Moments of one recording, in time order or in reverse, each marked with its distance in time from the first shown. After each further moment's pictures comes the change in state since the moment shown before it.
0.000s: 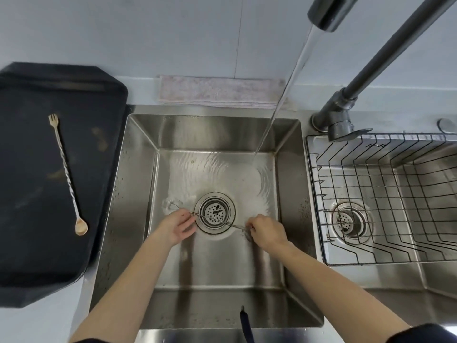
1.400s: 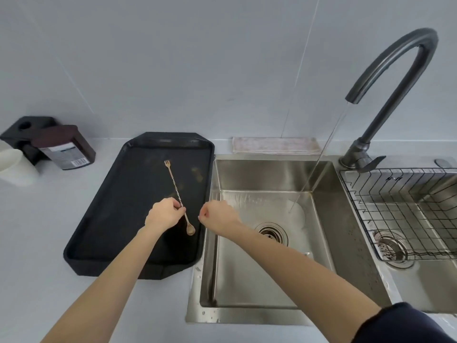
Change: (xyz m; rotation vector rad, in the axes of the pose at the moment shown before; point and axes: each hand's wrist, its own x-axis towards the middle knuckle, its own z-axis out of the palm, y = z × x) left_hand -0.138 0.110 -0.152 1.256 0.428 0.791; right_hand -0.060 -0.276 -0.063 0.299 0.264 -0.288
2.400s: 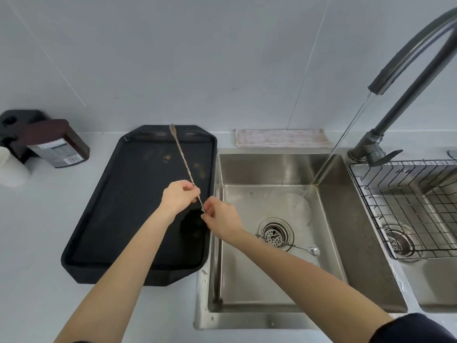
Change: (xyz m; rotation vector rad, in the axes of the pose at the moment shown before) left_hand 0.019 0.025 -0.008 -0.420 -0.034 0.074; right_hand 0.012 0.002 0.019 0.267 0.114 0.022
